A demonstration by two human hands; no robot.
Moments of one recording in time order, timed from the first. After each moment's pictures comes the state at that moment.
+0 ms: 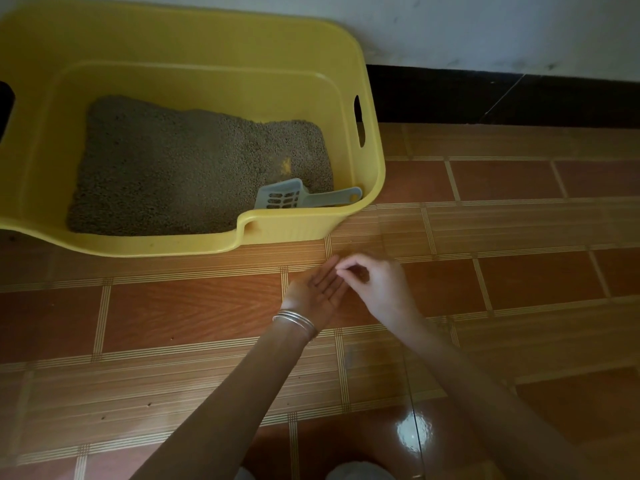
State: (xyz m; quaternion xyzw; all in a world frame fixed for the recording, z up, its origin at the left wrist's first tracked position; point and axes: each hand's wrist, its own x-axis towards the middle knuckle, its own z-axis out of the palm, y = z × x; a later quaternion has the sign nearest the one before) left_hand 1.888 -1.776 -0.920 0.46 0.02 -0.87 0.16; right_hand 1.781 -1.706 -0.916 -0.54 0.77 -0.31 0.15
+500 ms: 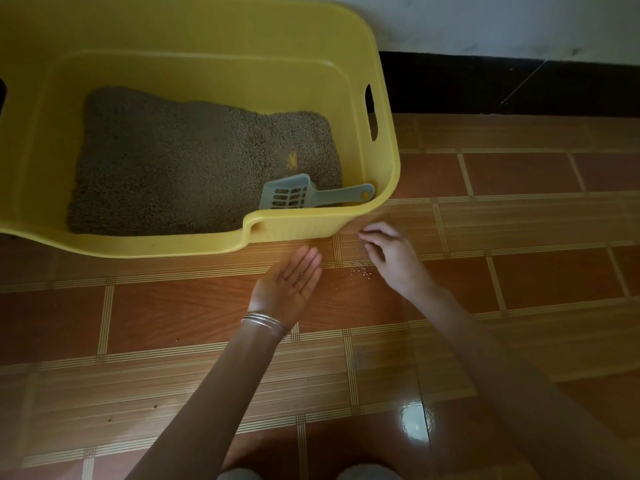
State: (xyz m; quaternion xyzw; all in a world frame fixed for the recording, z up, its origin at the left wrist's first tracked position) left_hand 1.926 -1.806 -0.936 0.42 0.04 -0.88 0.21; right_hand 1.732 -1.727 -0.958 -0.59 0.77 -0.21 0.12
